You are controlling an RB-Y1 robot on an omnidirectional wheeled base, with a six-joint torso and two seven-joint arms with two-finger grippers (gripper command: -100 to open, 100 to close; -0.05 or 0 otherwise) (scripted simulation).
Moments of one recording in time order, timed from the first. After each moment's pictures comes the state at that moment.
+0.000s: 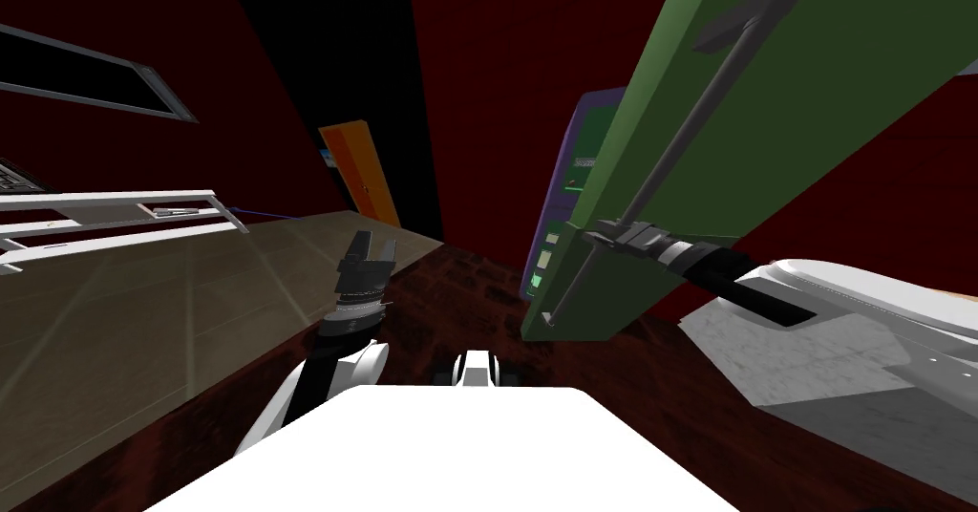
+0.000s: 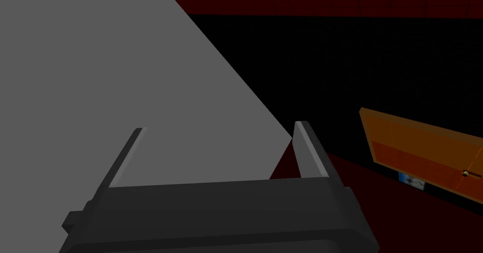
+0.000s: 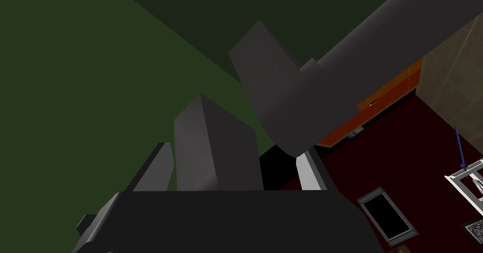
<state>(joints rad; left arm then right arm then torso) 0.49 0.02 0.02 -2.34 -0.12 -0.52 0.04 0.58 -1.39 -0.61 -1.85 0.39 -0.29 0.46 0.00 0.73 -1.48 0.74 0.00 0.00</state>
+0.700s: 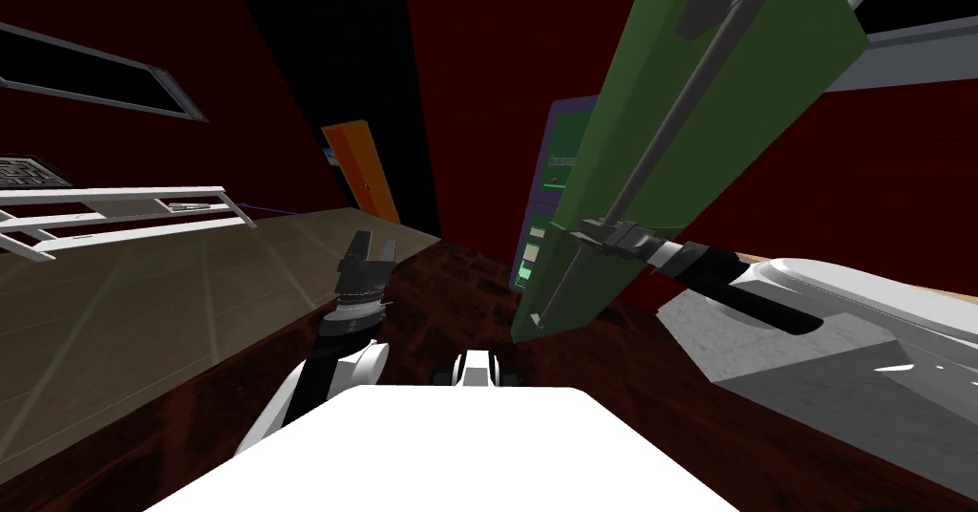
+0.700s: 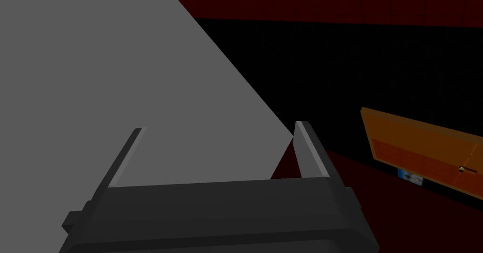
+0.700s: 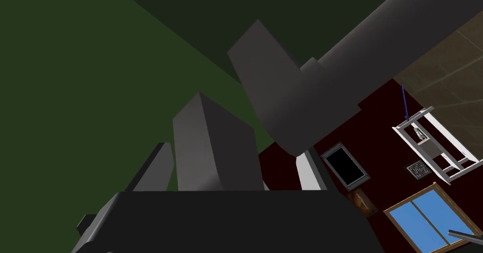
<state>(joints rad) 0.49 0.02 0.02 -2.34 -0.12 -0.52 0.04 0.60 -1.38 -0.63 -1.98 0.37 -0.36 0.47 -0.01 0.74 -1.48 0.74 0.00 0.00</state>
